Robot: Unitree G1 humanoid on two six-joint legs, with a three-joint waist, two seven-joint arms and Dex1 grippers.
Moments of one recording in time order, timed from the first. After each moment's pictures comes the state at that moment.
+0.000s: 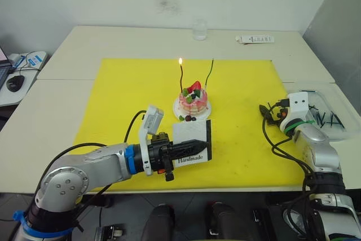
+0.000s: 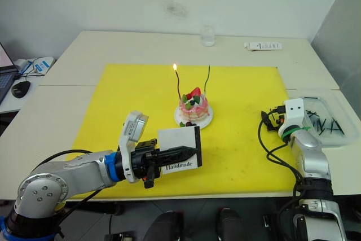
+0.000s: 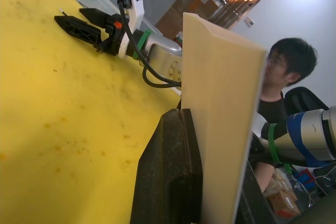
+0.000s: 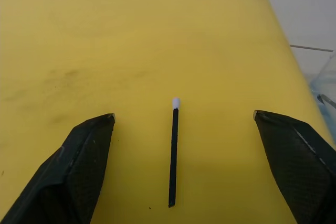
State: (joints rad) left arm -0.22 0.70 0.01 -0.60 -1.60 0.95 -0.27; right arm -0.41 -0.43 -0.20 0.27 0.20 0.34 0.34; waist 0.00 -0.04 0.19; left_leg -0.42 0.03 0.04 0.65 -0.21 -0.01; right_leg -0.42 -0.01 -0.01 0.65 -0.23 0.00
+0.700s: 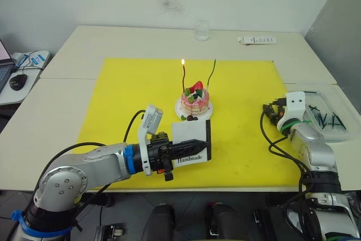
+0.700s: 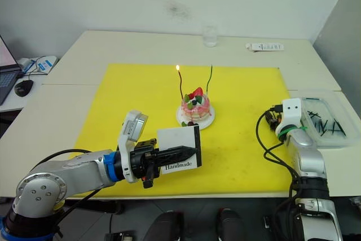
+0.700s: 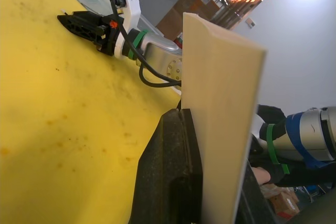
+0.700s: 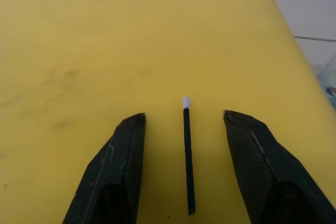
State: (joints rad) left arm -0.22 0.71 0.01 -0.60 -1.61 0.95 -0.26; right arm -0.43 -0.41 -0.19 0.24 0.18 0.43 0.25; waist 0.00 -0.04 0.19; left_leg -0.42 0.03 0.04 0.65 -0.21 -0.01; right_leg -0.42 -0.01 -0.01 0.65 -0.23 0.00
